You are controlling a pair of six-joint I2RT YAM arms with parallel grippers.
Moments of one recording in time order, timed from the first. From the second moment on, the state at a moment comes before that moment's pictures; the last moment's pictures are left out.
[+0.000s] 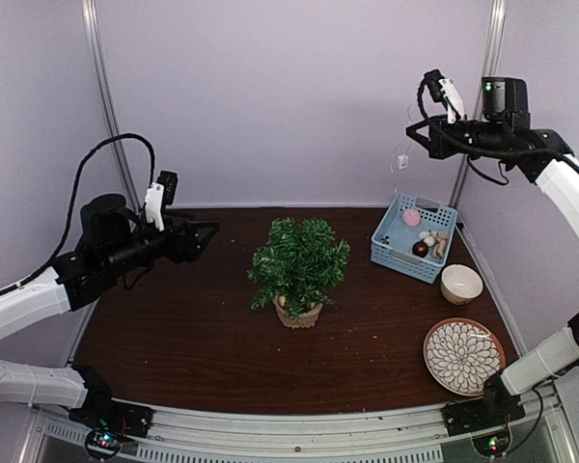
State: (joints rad) left arm -0.61 1.00 0.75 0.09 0.10 -0.18; right arm 0.32 1.41 1.72 -0.62 -0.30 -0.06
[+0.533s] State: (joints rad) left arm -0.72 1.11 0.89 0.18 0.23 -0.10; right arm 0.50 1.35 1.93 -0.58 -0.40 -0.01
